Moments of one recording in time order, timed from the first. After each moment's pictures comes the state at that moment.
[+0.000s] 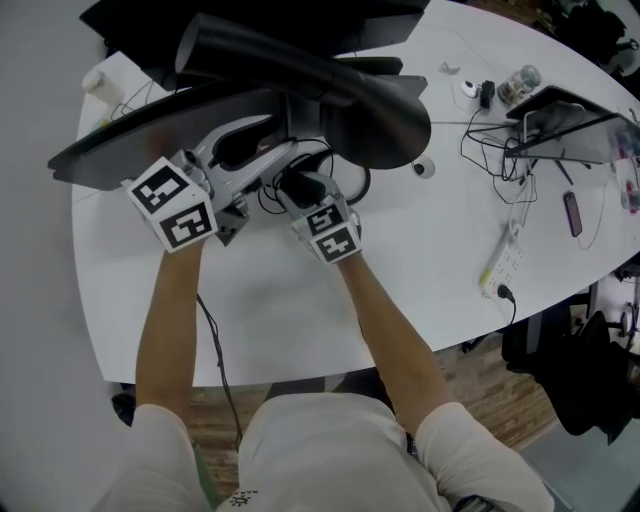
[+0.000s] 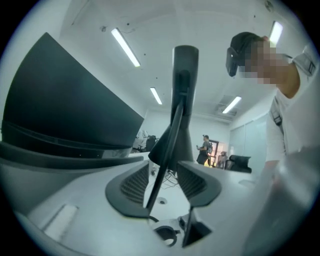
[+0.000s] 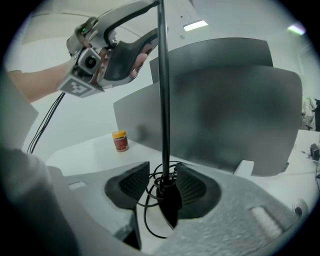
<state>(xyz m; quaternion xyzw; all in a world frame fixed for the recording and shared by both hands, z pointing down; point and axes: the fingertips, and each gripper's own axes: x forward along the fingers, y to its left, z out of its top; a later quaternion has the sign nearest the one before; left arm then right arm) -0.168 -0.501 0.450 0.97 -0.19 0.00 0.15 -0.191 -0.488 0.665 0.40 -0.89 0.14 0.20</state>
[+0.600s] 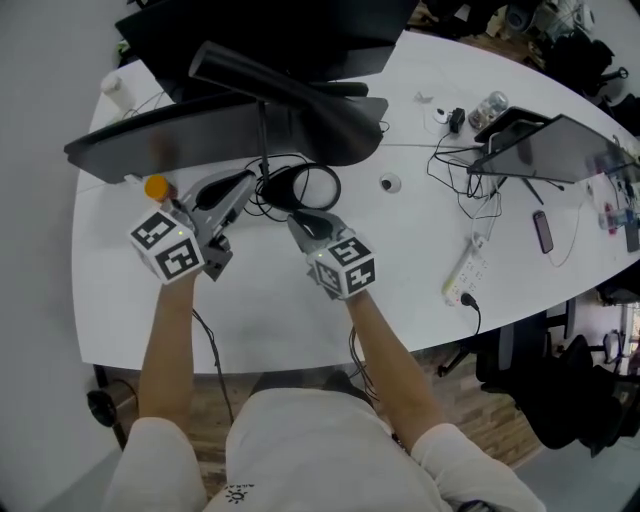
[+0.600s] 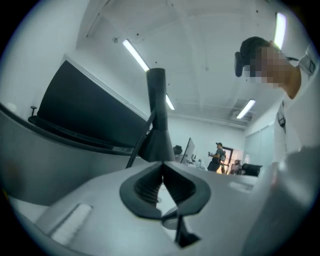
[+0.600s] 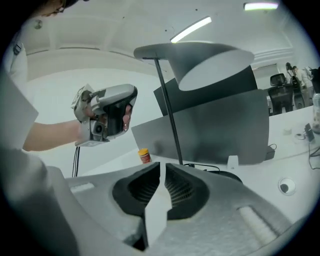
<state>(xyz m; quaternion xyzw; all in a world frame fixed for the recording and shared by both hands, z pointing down) -0.180 -0.420 0.440 0.94 -0.28 -0.03 0.17 -0.126 -0.390 0.583 0.35 -0.91 0.19 0.10</state>
